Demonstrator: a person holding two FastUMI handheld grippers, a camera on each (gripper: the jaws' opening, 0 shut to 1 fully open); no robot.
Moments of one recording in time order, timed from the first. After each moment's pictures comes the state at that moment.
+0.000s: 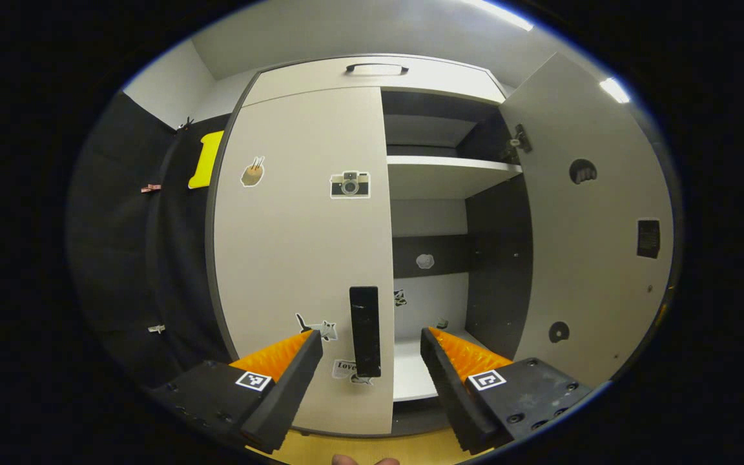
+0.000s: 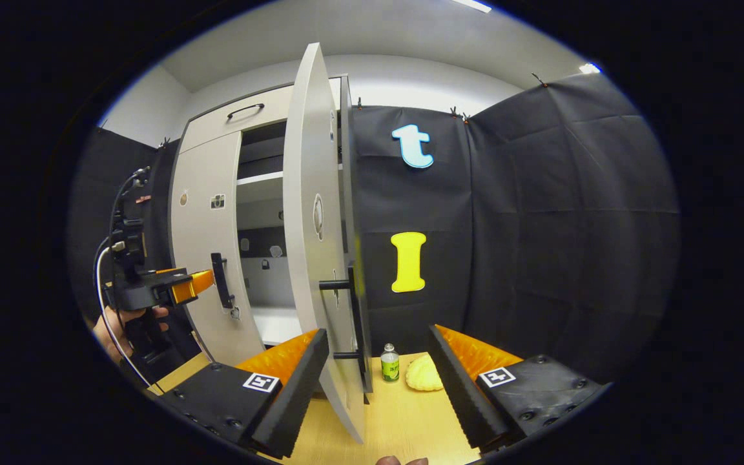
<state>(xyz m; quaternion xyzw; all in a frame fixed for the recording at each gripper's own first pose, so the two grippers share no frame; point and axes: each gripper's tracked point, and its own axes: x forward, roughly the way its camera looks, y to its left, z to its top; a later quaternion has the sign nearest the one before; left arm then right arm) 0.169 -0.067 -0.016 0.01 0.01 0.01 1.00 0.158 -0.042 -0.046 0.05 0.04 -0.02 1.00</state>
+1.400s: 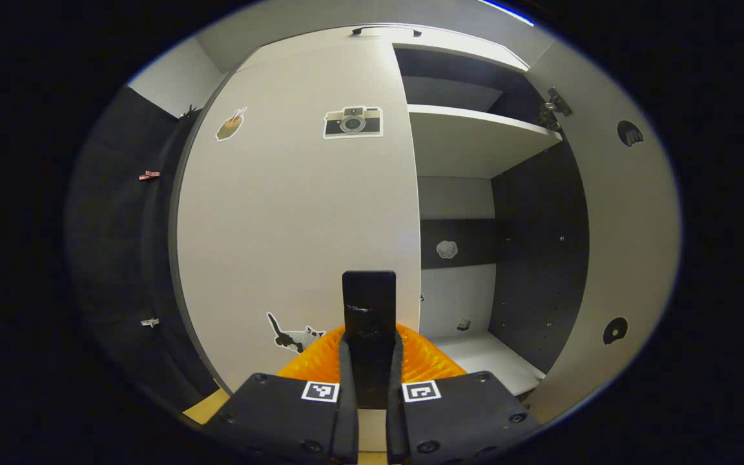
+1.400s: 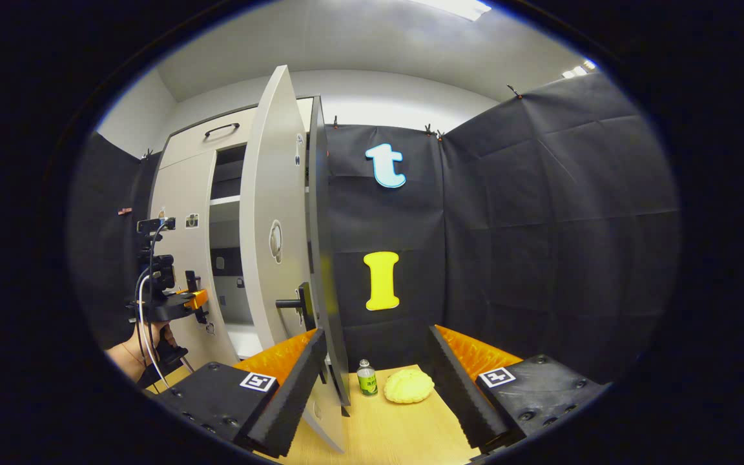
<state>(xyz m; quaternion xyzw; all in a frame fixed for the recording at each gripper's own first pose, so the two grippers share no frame) 0.243 -0.057 -0.050 0.00 0.02 0.03 1.00 0.169 -0.062 -0.035 0.05 -0.01 -0.06 1.00</state>
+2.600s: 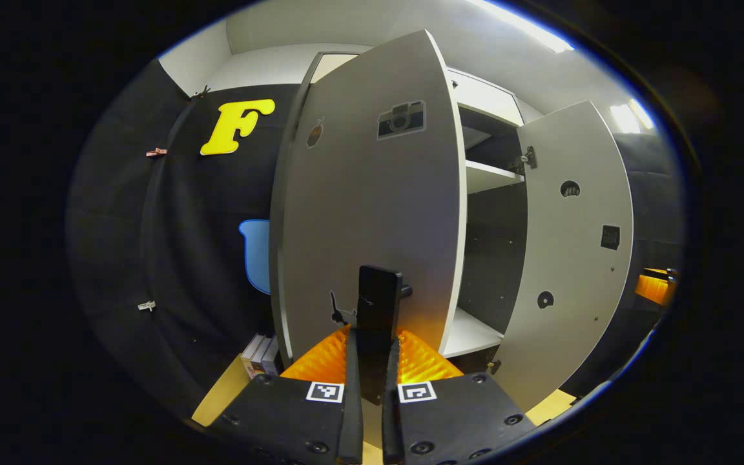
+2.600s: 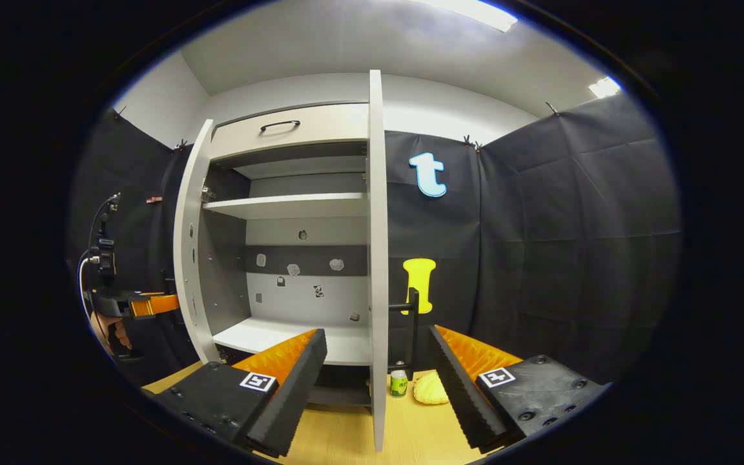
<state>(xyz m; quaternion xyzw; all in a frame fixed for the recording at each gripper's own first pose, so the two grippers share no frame) 0.109 0.041 -0.056 -0.04 0.05 -0.06 1.00 0.163 -0.020 -0.029 0.03 -0.02 0.00 1.00</state>
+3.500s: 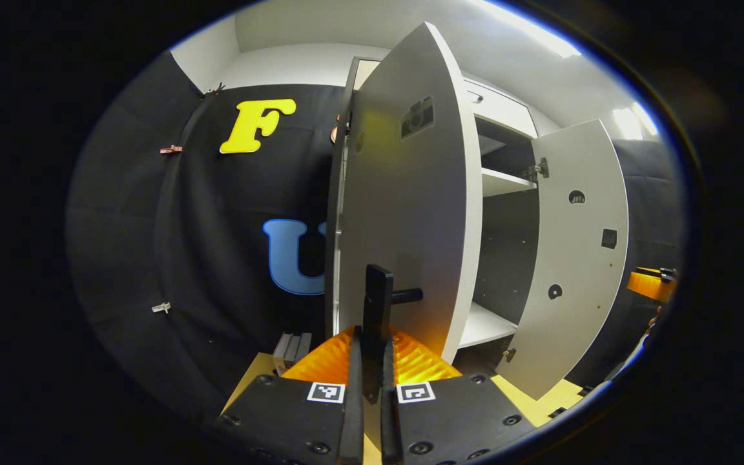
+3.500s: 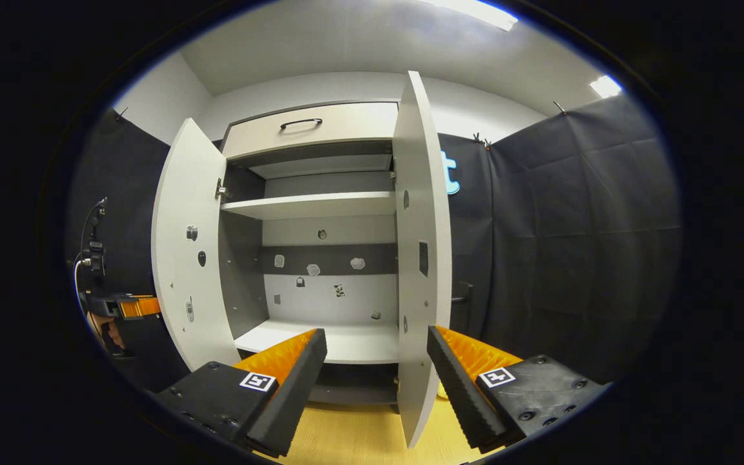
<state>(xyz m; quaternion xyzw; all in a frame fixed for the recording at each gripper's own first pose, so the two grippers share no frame) 0.084 0.128 -0.060 -0.04 0.05 -0.06 1.00 0.158 0.027 -0.029 0.04 -0.02 0.02 1.00</state>
